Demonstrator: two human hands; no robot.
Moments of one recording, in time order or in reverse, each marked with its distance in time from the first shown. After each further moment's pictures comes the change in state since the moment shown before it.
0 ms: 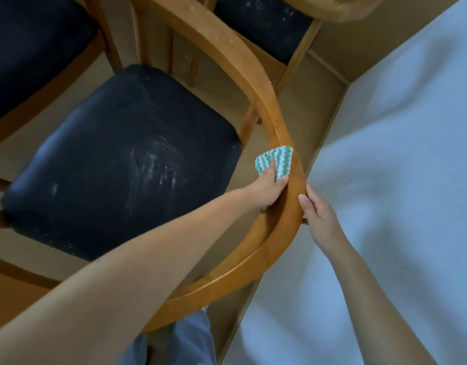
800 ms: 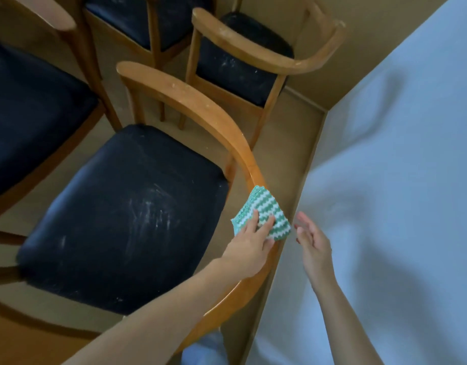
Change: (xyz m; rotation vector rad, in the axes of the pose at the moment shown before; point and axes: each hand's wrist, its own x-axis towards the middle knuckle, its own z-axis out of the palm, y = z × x) left_hand -0.051 0.006 0.024 0.518 0.062 0.173; right_hand -0.019 -0.011 -0.025 0.167 0.293 0.008
